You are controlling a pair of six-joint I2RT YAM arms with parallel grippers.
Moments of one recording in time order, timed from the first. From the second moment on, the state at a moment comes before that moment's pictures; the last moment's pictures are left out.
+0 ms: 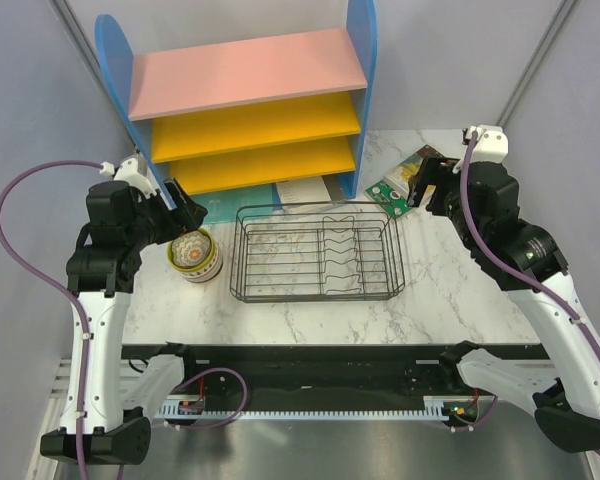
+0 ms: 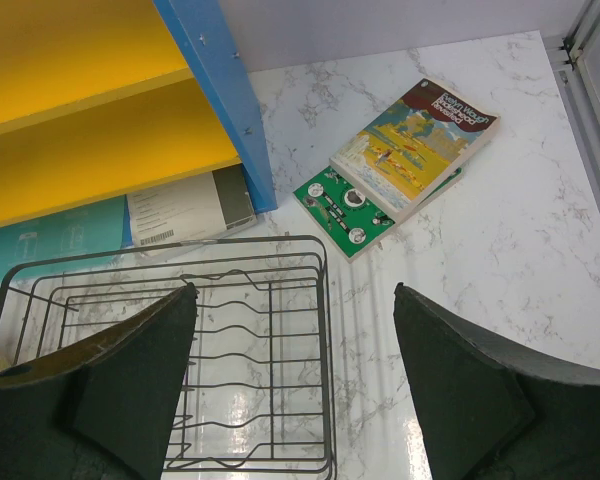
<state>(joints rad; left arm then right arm) 0.01 0.90 1.24 -0.85 0.20 -0.38 0.50 1.01 1.42 -0.74 0.44 0.35</state>
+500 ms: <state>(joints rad) 0.01 0.91 1.24 -0.85 0.25 -0.38 0.50 1.00 1.35 -0.73 0.38 0.37</state>
